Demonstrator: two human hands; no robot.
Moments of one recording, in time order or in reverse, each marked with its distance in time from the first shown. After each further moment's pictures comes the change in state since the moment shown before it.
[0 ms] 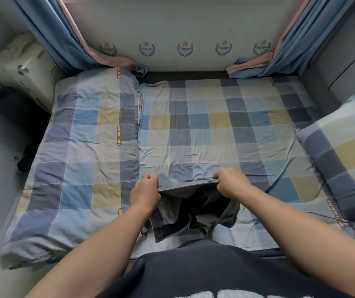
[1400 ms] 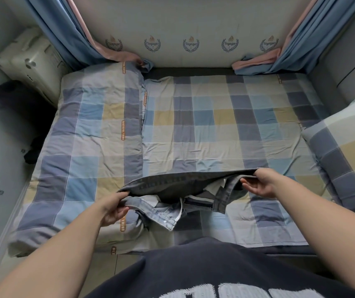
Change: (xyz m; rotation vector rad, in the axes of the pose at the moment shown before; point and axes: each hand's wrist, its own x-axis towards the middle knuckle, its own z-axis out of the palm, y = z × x) left_hand -0.018 -0.113 -0.010 -1.352 -0.378 -0.851; right_hand 0.009 0.088 0.009 1.474 -0.130 0.803
